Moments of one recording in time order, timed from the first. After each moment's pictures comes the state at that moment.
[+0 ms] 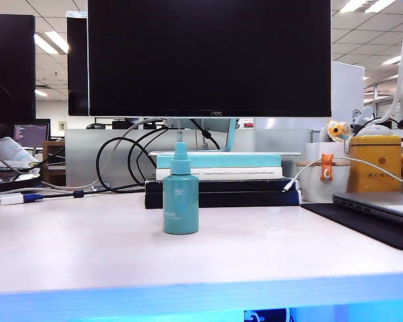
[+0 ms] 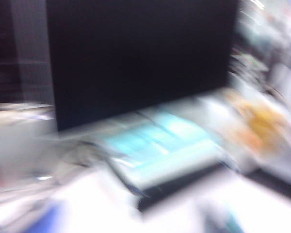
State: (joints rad) left arm -0.11 0.56 0.33 0.36 0.45 0.06; right arm 0.23 0.54 0.42 0.18 0.17 0.21
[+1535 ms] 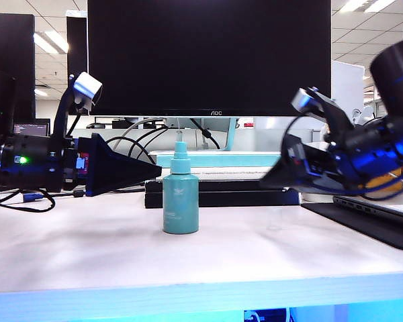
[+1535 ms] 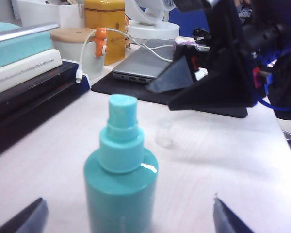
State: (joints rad) left arm -0.28 1.93 0.55 1.25 0.94 0.12; right arm 0.27 1.69 0.55 0.78 -0.45 0.01
